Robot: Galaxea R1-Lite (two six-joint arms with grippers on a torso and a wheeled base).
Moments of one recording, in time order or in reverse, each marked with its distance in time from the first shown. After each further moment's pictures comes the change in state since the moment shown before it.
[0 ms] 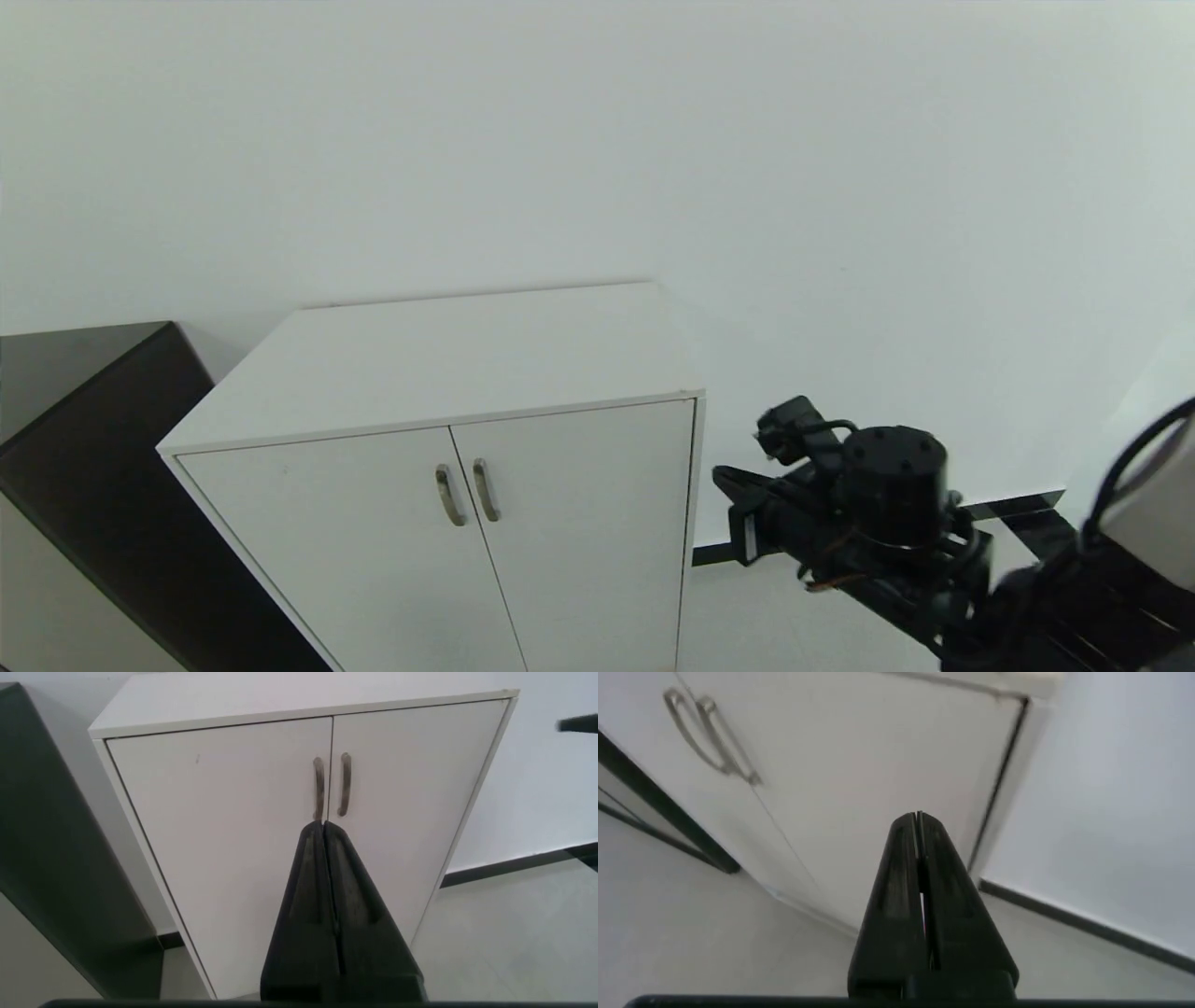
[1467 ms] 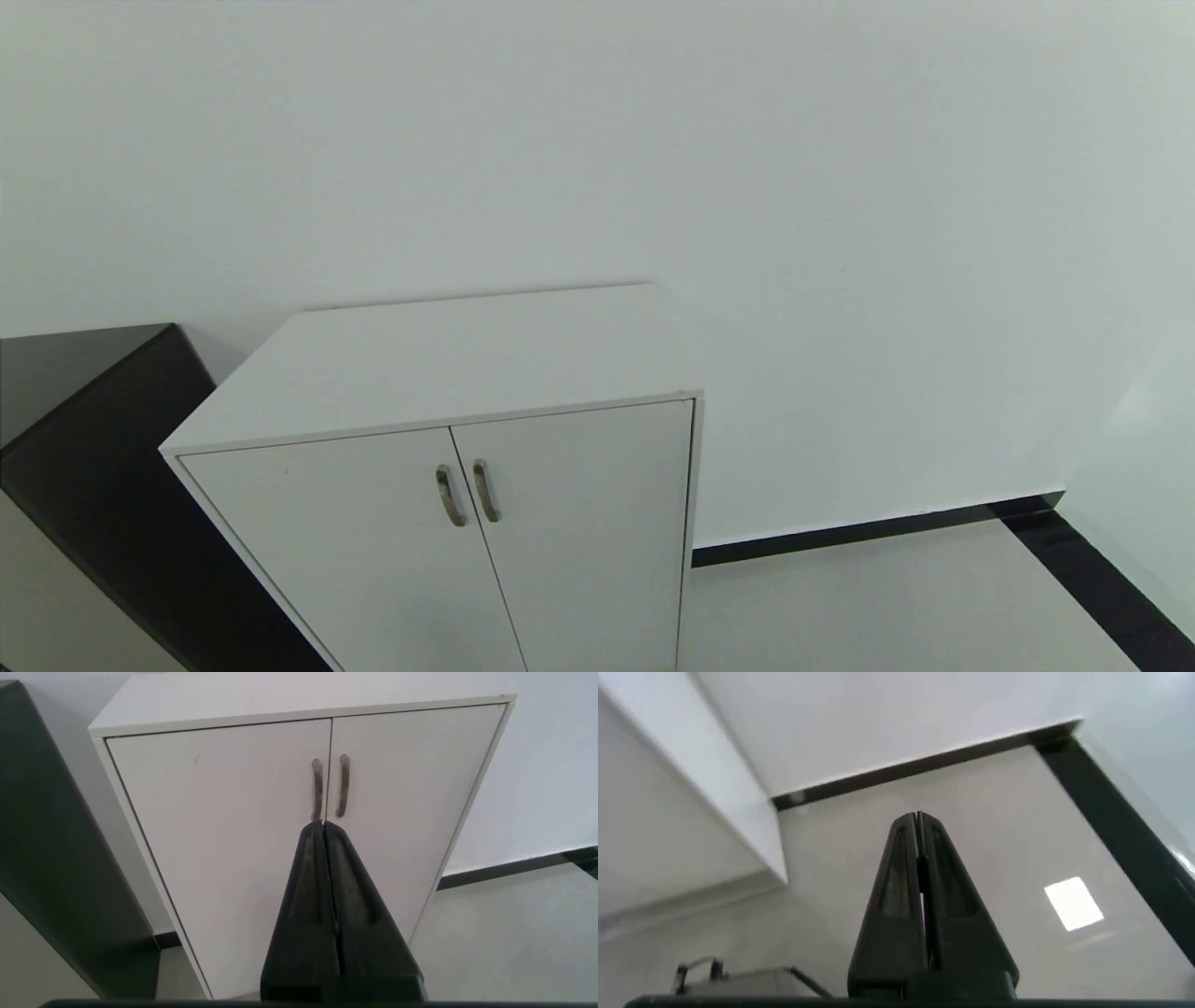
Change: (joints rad) left arm 0.000 0.000 0.000 0.000 0.003 -0.015; right arm -0.564 -1.557 0.566 1.122 -0.296 0.068
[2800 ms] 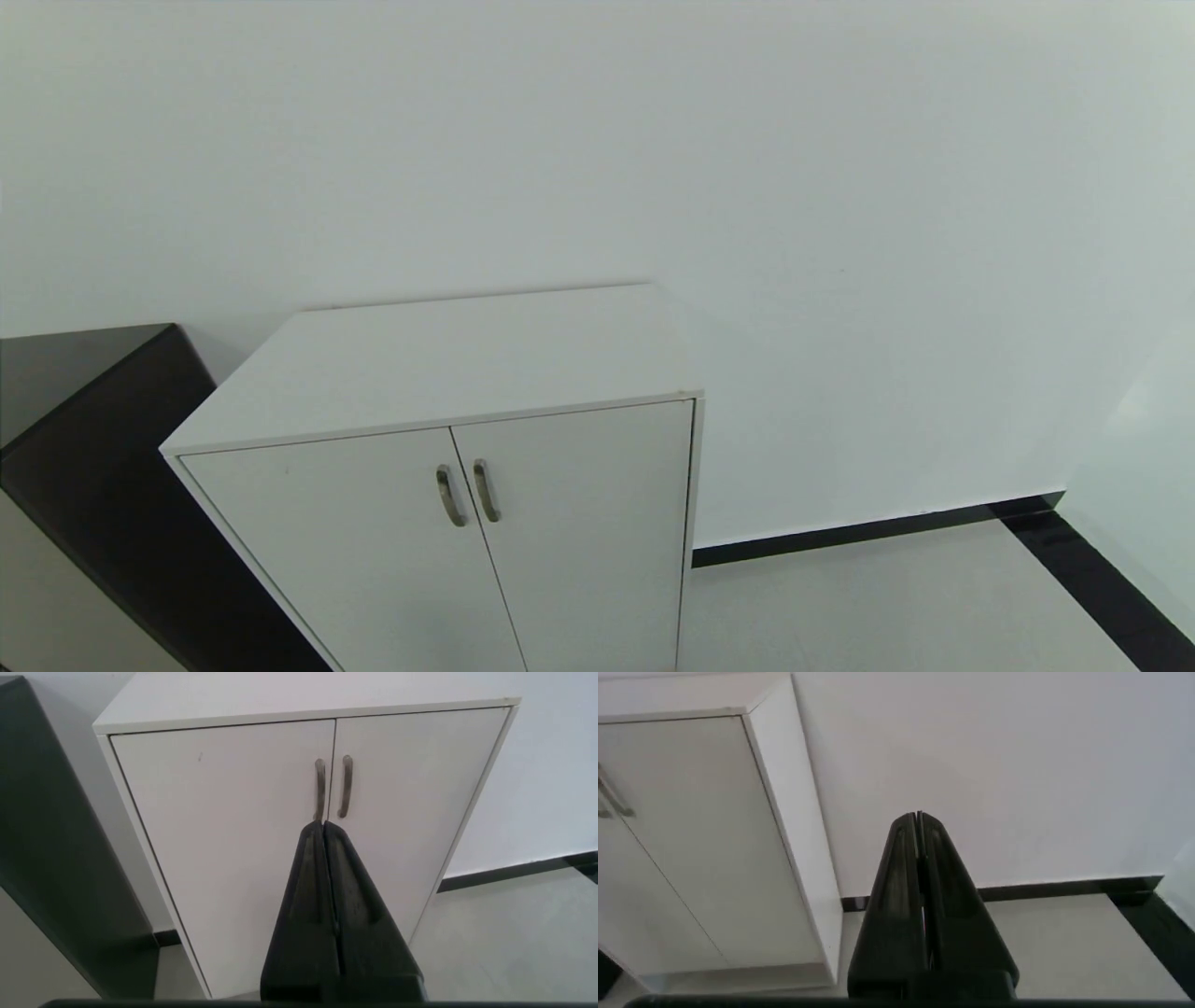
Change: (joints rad) left arm 0.000 0.000 0.000 0.000 0.011 -0.010; right arm -0.160 -0.391 -0.002 -0.014 0.514 -0.114
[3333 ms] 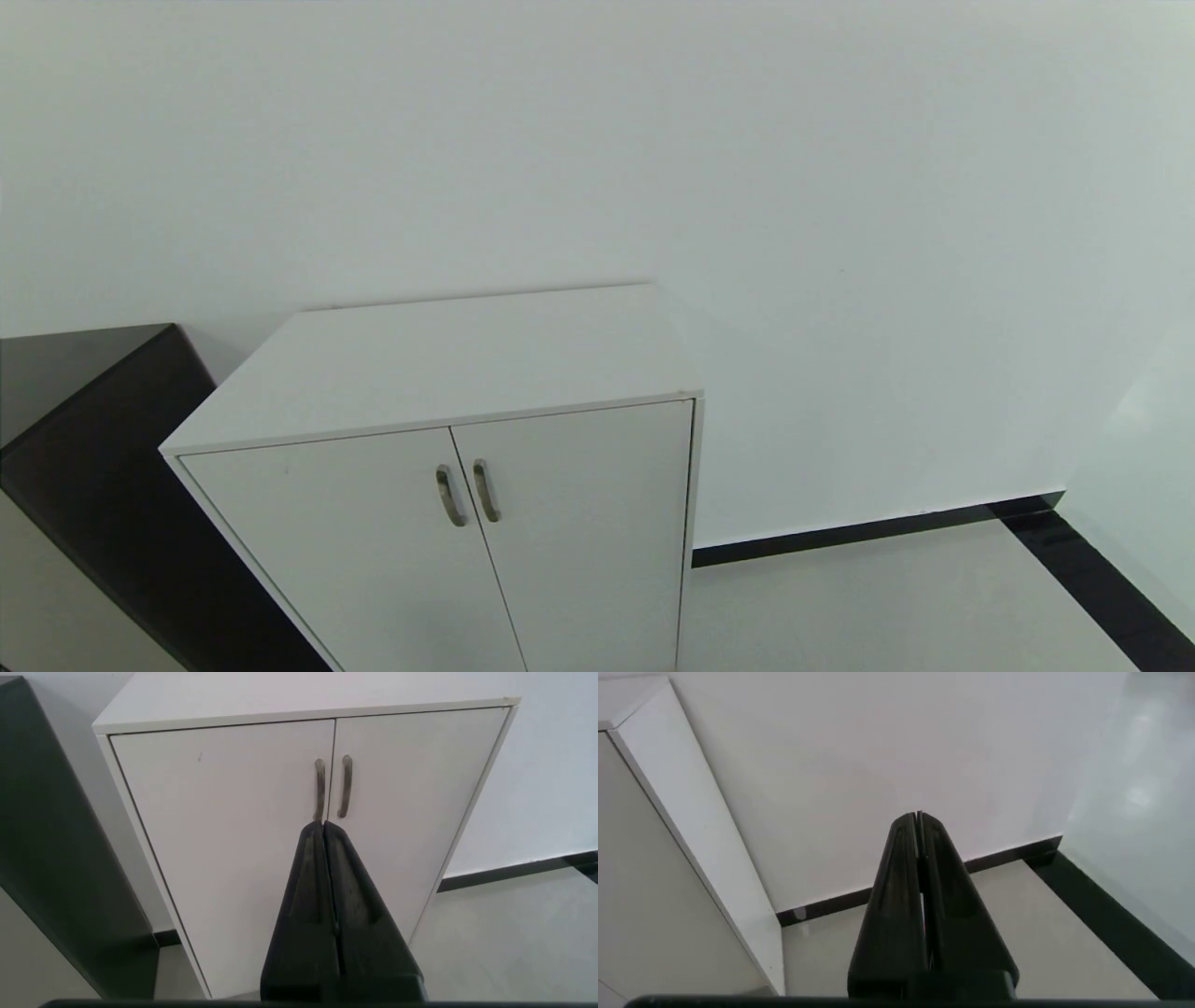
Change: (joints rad) left arm 0.000 0.000 0.000 0.000 0.000 0.000; right arm -0.003 0.000 -0.004 0.007 -0.229 -0.036
